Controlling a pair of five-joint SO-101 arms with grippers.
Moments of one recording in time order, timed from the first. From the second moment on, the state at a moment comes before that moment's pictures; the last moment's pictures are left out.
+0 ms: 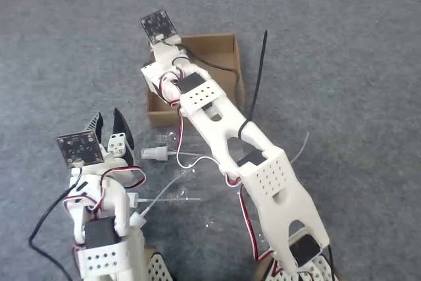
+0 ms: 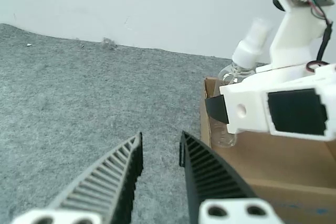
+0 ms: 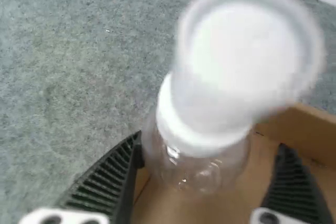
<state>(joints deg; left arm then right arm) -15.8 -103.2 96.7 37.2 7.9 -39.2 50.8 -36.8 32.5 -3.4</state>
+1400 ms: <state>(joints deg) -15.8 -103.2 96.7 37.2 7.9 -38.7 13.5 -36.6 77.2 0.5</state>
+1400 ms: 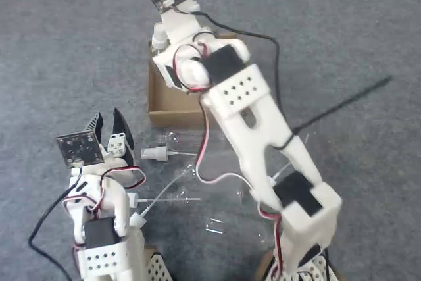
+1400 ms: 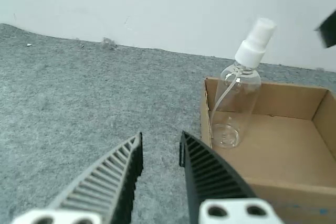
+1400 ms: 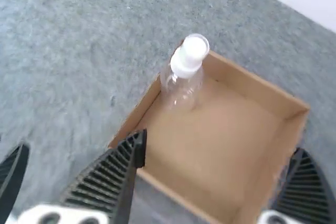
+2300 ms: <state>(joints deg) -22.0 -103.2 96.7 36.9 7.9 -38.6 -16.4 -14.9 100.6 3.6</state>
